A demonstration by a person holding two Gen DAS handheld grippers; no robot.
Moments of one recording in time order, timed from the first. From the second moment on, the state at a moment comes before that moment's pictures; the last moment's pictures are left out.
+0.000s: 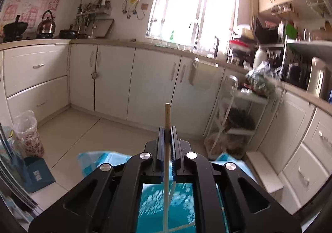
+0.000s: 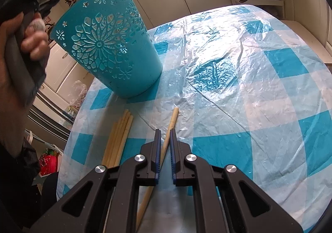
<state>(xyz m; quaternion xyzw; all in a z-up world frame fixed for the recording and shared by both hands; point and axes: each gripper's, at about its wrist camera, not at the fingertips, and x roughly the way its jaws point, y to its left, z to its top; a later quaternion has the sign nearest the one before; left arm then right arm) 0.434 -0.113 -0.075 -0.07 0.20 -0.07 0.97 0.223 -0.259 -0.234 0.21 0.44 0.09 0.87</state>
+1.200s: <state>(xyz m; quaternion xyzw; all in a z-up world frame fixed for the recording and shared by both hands) 0.316 -0.020 -0.216 -0.09 0.35 -0.05 0.93 0.225 -0.219 -0.224 0.05 0.46 0.00 0.88</state>
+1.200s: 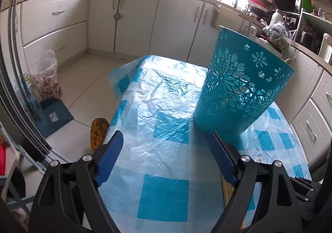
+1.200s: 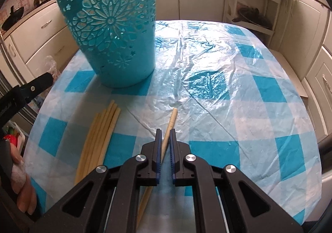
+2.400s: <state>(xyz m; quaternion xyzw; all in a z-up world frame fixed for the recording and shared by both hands) 0.319 -0.031 -0.221 -0.07 0.36 -0.04 0.93 0.213 -0.242 -0.221 0.13 0.47 0.04 0.87</state>
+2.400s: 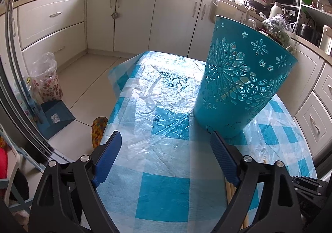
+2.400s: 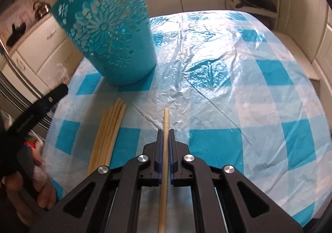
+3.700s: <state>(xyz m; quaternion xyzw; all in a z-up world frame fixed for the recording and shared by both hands) 0.321 -0.034 -0.222 -0.05 0.36 -0.04 0.93 0.180 -0.254 -0.135 0.23 0.36 0.12 0.90</state>
